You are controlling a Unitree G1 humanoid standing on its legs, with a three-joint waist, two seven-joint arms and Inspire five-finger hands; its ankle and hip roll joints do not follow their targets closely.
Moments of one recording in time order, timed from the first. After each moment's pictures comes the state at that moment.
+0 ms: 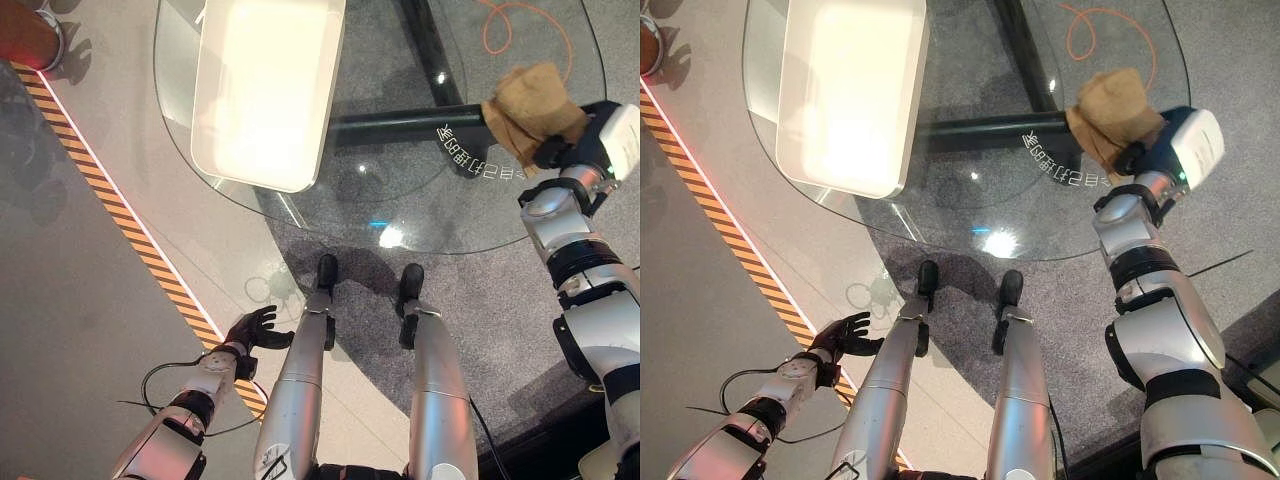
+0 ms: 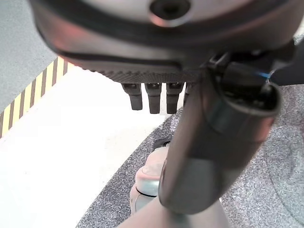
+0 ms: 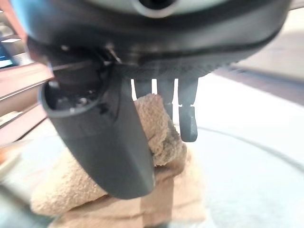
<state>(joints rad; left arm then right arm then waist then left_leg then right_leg) -0.43 0.37 -0.45 1.07 -0.48 -0.06 -0.05 -1.17 -0.63 0.56 1.10 0.08 0.14 -0.70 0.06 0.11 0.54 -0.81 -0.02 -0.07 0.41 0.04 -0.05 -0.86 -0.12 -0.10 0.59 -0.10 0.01</state>
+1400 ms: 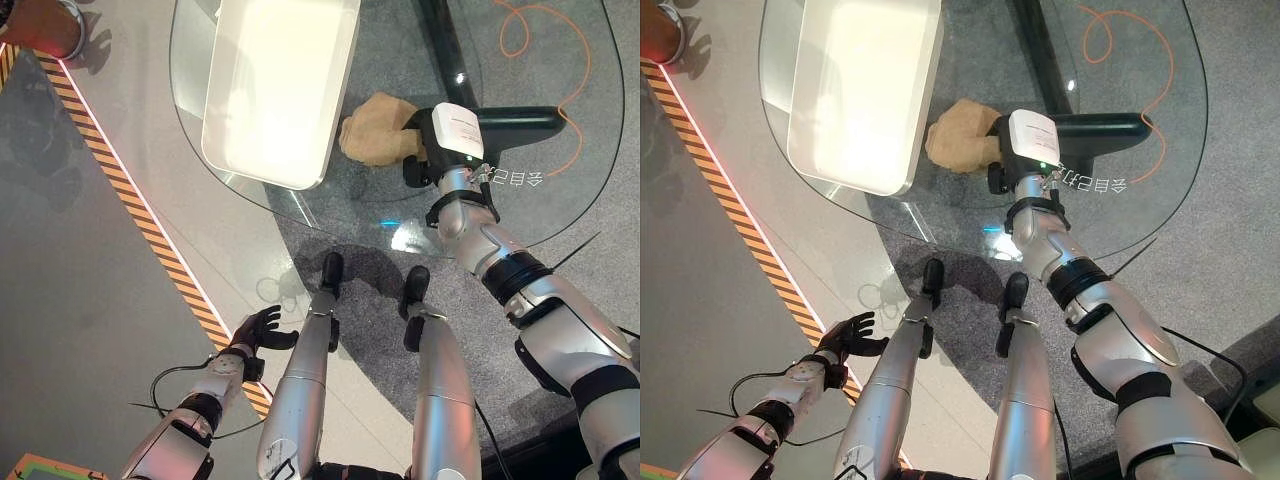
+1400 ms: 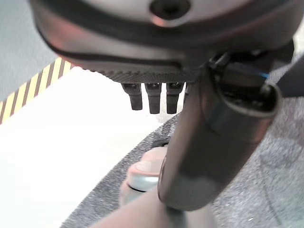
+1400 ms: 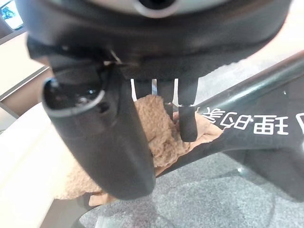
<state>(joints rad) -0.43 0.32 -0.42 1.08 -0.52 -0.10 -0.01 -1.10 -0.49 0.75 0.81 -0.24 0.15 -0.45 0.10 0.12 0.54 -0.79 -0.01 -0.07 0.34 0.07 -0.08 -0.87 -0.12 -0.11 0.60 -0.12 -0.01</state>
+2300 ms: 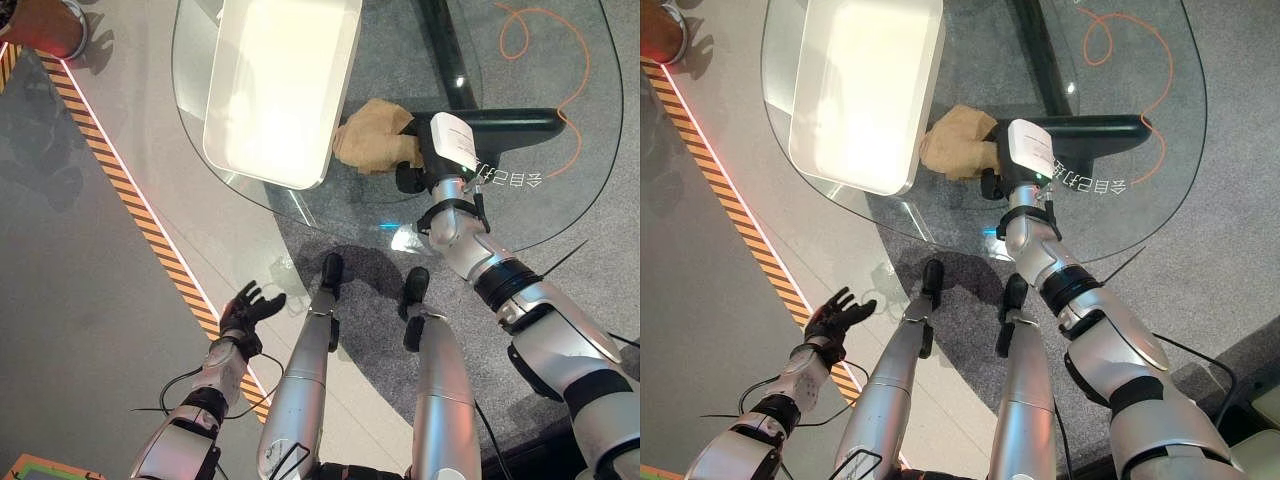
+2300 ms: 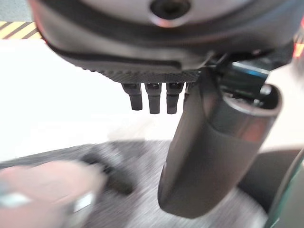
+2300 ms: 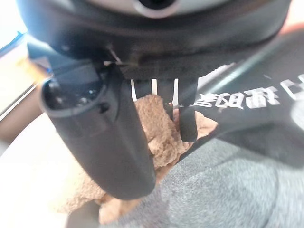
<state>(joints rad) -0.46 0.28 -0.17 1.02 -0.89 -0.25 0.20 -1.04 -0.42 0.63 0.83 0.02 0.09 -0.60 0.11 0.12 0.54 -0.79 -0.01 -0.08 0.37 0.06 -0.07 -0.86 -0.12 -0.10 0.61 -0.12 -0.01</state>
